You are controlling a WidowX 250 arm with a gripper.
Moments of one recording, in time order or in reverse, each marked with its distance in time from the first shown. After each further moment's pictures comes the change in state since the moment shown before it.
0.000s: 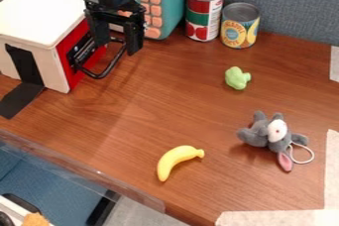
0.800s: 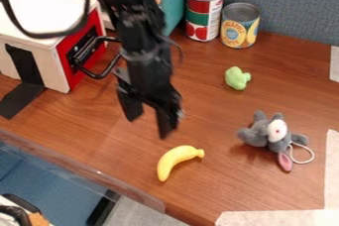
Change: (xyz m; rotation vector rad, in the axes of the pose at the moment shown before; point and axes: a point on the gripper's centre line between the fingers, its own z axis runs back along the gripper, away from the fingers) arm -0.068 -0.104 -0.050 -0.036 -0.058 -0.156
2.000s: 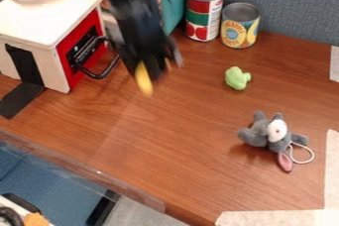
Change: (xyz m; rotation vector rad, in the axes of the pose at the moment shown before) arm 0.037 0.060 0.060 -0.035 -0.158 0.213
